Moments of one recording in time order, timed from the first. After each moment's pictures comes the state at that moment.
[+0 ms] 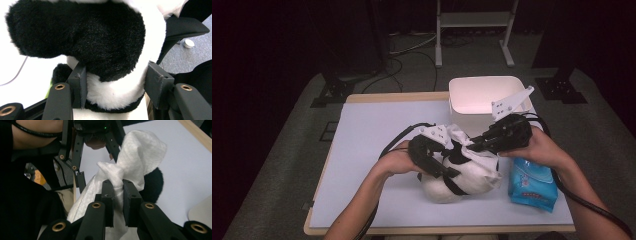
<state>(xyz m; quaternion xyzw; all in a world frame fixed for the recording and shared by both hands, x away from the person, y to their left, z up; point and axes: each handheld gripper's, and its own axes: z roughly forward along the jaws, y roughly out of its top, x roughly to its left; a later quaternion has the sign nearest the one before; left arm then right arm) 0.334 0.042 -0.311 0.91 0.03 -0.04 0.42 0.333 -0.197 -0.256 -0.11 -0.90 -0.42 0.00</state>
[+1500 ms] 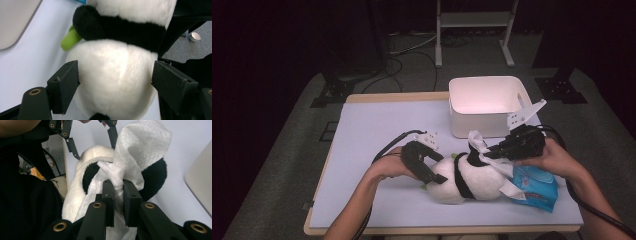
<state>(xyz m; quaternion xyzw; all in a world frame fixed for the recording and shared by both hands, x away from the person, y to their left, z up) 0.347 0.063 -0.352 0.92 0.07 -0.05 0.38 0.337 -0.242 -0.297 -0.17 -0.90 -0.40 0.02</state>
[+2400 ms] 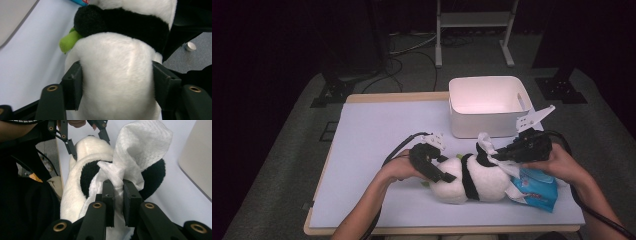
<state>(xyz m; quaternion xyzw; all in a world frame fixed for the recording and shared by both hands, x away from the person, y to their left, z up) 0.351 0.046 -0.366 0.91 0.09 -0.06 0.40 0.341 -0.268 -0.319 -0.21 -0.89 -0.41 0.02</state>
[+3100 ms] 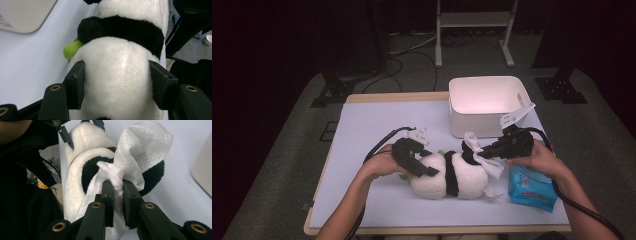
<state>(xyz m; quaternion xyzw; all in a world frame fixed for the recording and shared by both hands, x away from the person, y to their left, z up) 0.349 0.088 -0.348 0.92 0.10 -0.02 0.37 0.364 -0.237 -0.334 -0.20 -0.88 -0.42 0.06</state>
